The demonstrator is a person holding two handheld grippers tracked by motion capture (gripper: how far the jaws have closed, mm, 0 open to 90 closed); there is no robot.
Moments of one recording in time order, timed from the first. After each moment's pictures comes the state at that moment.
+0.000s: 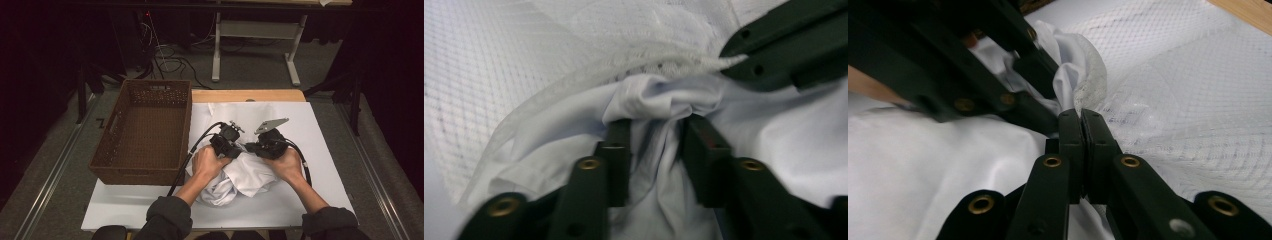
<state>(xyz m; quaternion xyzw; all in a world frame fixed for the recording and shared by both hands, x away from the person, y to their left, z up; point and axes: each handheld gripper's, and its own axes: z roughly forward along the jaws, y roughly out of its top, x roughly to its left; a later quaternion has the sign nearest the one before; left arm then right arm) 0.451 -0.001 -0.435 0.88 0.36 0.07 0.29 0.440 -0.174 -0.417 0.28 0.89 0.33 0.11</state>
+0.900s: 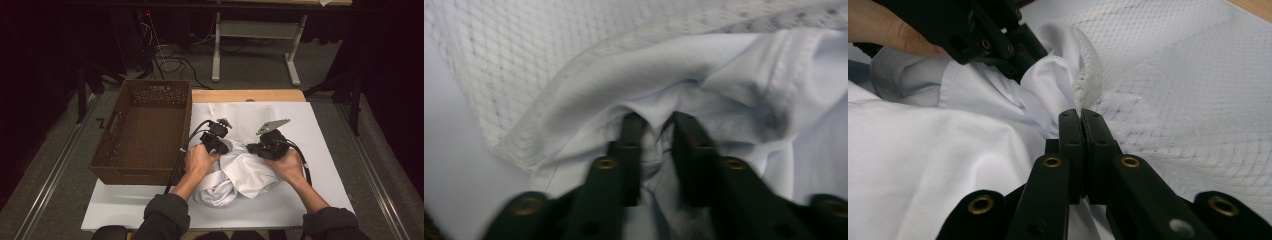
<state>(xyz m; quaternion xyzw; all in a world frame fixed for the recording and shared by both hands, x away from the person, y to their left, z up) 0.472 0.020 -0.454 0.87 0.44 0.05 0.24 0.442 -0.179 -0.423 0.29 0.89 0.33 0.11</state>
